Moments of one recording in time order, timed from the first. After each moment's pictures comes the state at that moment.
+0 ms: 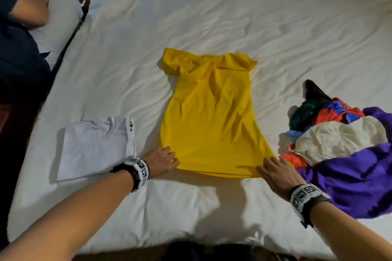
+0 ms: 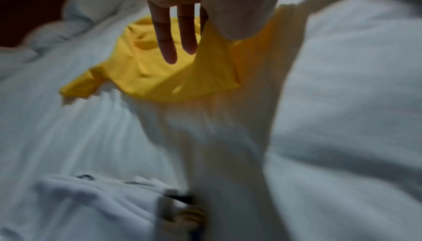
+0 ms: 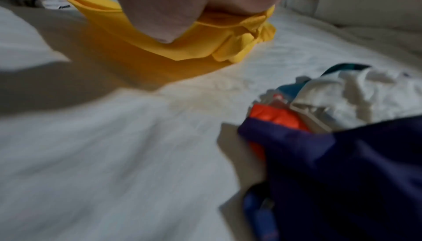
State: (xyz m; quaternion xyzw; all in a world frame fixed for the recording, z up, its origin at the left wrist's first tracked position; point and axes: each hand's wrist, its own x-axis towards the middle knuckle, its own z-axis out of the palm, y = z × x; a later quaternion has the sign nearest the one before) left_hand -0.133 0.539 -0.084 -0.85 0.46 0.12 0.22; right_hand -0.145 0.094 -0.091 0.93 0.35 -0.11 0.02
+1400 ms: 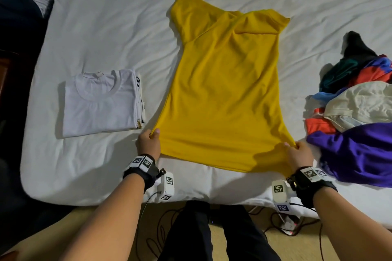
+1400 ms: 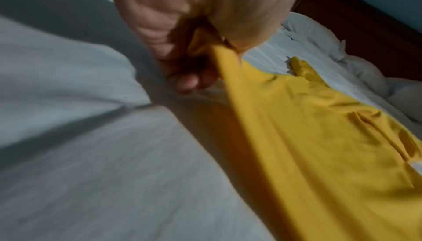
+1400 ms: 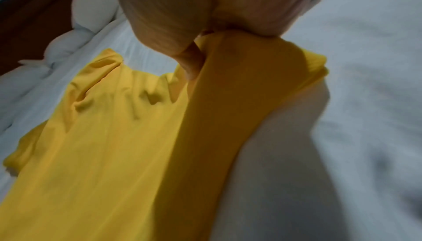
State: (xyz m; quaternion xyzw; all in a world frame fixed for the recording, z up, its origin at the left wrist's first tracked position) left_hand -0.234 0.554 -0.150 -0.81 -0.43 0.09 -0.39; right_hand -0.192 0.127 -0.147 0.84 -0.38 -0.23 -0.32
